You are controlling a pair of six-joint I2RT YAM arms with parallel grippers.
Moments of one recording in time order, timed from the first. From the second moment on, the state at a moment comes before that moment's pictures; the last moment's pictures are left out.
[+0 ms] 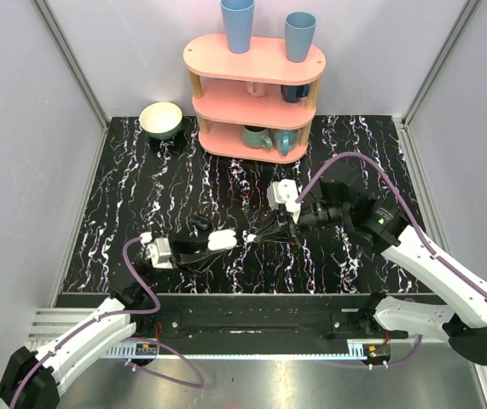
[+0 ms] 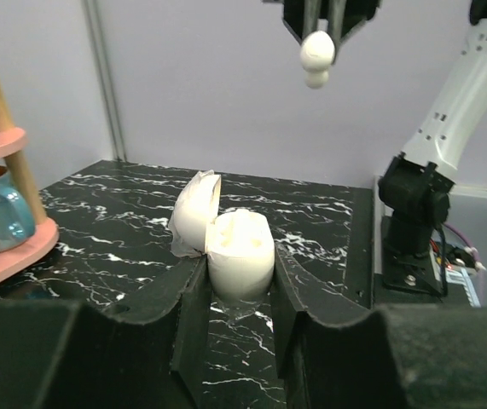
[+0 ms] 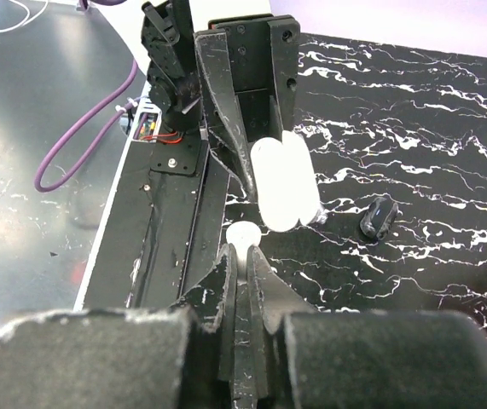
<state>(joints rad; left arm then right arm) -0.63 0.46 0.02 0.89 0.56 -0.24 0.82 1.08 1.20 -0.50 -0.80 -0.36</state>
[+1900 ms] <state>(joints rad) -0.63 0.68 0.02 1.26 0.75 -0.37 0.98 1.27 1.29 -0.56 -0.72 -0.47</state>
